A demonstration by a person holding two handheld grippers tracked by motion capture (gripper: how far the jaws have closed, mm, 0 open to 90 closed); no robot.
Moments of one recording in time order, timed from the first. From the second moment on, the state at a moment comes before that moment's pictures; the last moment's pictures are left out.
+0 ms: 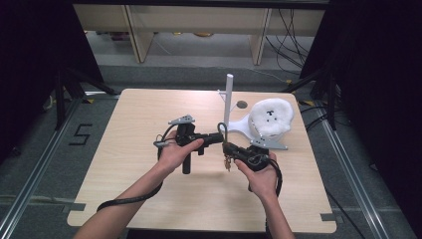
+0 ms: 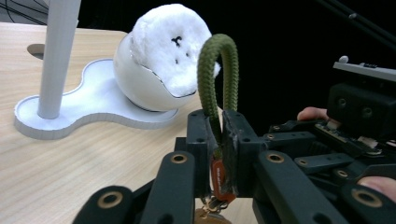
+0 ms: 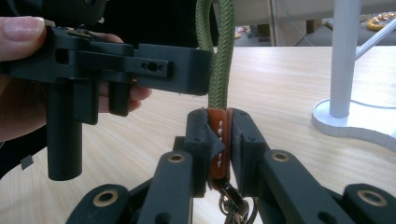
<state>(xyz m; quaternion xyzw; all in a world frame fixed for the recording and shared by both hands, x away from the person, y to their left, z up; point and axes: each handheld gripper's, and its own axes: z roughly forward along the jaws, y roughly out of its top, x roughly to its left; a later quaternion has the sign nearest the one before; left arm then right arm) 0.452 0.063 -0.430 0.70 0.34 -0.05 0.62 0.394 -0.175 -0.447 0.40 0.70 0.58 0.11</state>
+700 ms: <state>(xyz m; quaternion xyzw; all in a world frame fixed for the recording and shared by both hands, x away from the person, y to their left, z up) 0.450 0.061 -0.428 0.70 0.33 -0.05 0.63 0.392 -0.173 -0.444 0.40 0.70 0.58 0.10</state>
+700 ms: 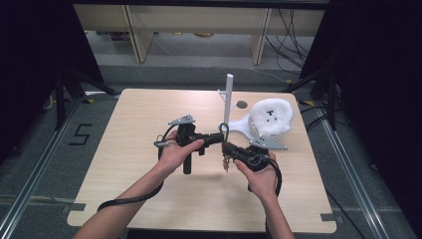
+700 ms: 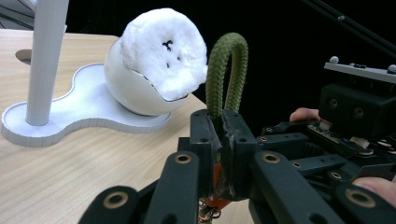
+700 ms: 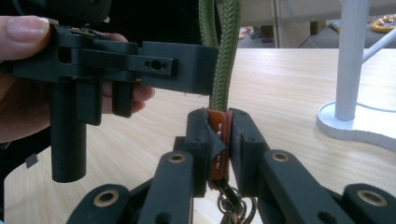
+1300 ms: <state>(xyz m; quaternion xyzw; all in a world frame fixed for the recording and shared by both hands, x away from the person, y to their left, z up) 0.457 0.071 -0.421 0.72 0.31 0.02 0.62 0.390 -0.183 -0.441 0.42 0.69 0.57 0.13</state>
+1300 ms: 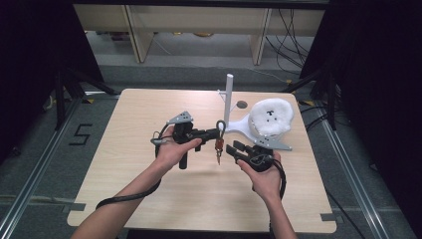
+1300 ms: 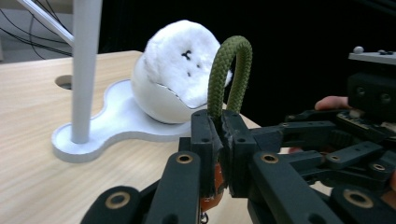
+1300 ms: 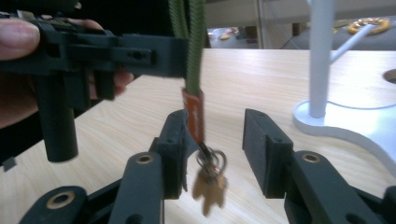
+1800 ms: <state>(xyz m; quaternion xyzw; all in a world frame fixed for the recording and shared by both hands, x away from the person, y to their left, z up) 0.469 0.090 -0.414 0.71 0.33 0.05 0.62 0.372 -0.209 -0.454 0.46 0.69 0.54 0.14</state>
